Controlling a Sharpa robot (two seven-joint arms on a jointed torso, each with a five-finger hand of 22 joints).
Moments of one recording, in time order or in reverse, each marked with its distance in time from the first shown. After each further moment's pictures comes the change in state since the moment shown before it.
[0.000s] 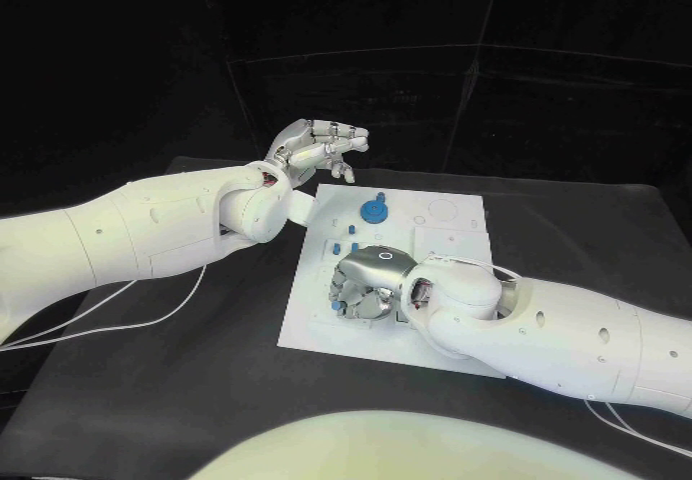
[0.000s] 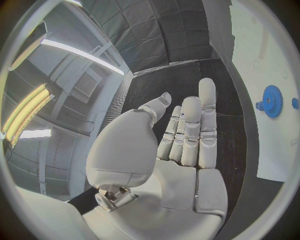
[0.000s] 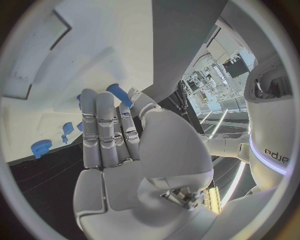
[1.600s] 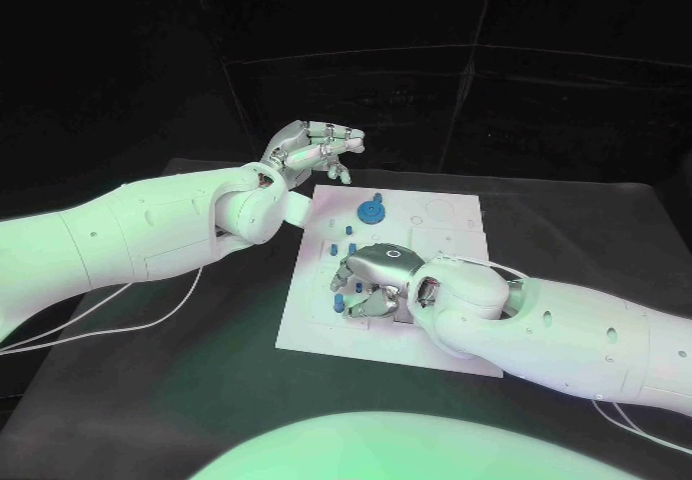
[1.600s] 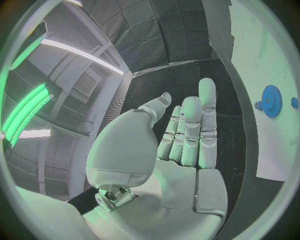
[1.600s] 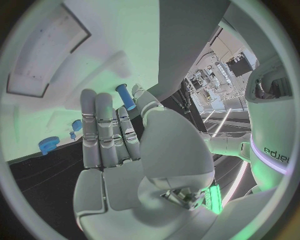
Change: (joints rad) left arm 0.000 -0.003 0.000 -0.001 0.000 0.004 -0.006; left_hand 0.000 0.000 0.000 0.000 0.000 -0.004 -0.004 0.007 0.000 0.000 0.000 0.005 0.001 -0.007 0.000 0.000 -0.002 0.000 0.000 0.000 0.000 -0.001; right arm 0.000 -0.032 0.000 0.010 0.002 -0.030 -0.012; right_hand -0.011 -0.027 -0.058 0.010 -0.016 -0.149 0.005 -0.027 -0.006 -0.131 0.016 0.120 -0.015 -0.049 0.016 0.038 -0.052 0.000 -0.022 0.011 0.000 -0.002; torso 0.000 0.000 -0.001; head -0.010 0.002
